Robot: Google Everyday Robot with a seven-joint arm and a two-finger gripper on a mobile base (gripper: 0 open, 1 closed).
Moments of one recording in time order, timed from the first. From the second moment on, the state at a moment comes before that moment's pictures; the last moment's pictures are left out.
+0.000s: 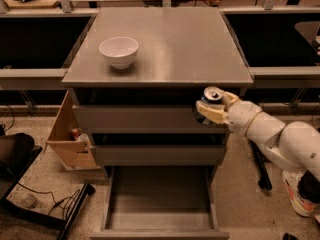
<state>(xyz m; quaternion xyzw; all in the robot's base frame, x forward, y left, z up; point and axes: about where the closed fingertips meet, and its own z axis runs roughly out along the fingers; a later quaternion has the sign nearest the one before) 0.631 -0.164 0.795 -0.28 0.67 0.22 0.66</state>
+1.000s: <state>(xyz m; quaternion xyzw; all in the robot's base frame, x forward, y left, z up) 0.573 -0.058 0.587 -0.36 0.64 0.29 0.61</state>
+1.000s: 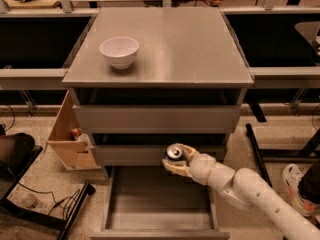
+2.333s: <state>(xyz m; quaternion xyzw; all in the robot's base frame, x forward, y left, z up) 0.578 0.002 0.401 -0.42 0.68 0.30 0.52</state>
